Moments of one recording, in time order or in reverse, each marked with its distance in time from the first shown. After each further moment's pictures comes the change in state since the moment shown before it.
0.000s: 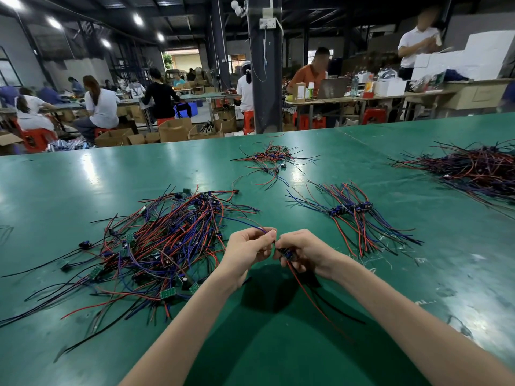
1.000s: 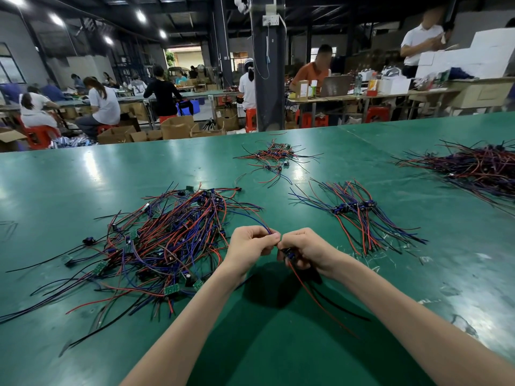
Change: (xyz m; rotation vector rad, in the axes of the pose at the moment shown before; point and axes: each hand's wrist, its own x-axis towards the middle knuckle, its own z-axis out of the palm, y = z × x) left_hand 0.003 0.000 -0.003 0.225 0.007 0.106; right_hand 0.000 0.000 0.006 0.010 0.030 -0.047
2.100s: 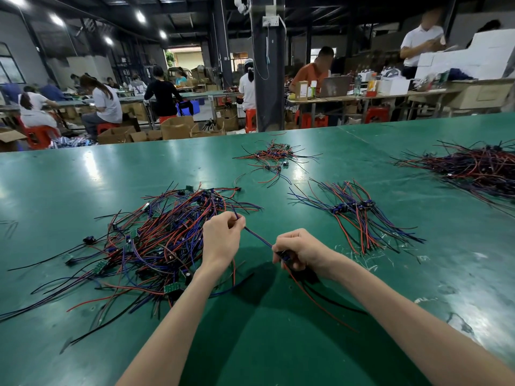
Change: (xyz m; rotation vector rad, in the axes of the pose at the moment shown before) left_hand 0.019 -0.005 -0.041 0.658 0.411 0.327; right_hand -0.001 0.002 0.002 -0.080 -0.078 -0.041
